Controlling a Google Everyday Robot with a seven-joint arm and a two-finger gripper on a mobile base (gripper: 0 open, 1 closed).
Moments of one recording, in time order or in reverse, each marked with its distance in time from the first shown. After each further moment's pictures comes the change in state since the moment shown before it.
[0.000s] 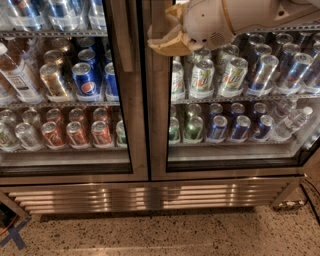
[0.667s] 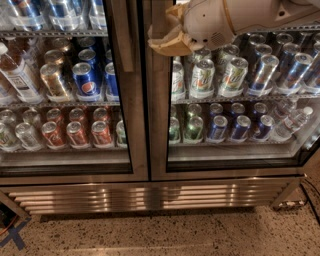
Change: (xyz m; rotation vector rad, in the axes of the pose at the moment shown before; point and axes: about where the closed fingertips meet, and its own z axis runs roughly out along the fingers) arm 0.000 0.000 0.000 -0.004 -0.009 -0.001
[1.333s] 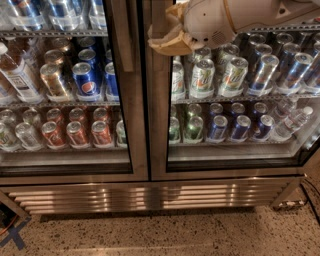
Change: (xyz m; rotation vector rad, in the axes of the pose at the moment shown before) arm 0.000 0.000 0.000 -0.016 -0.003 -0.011
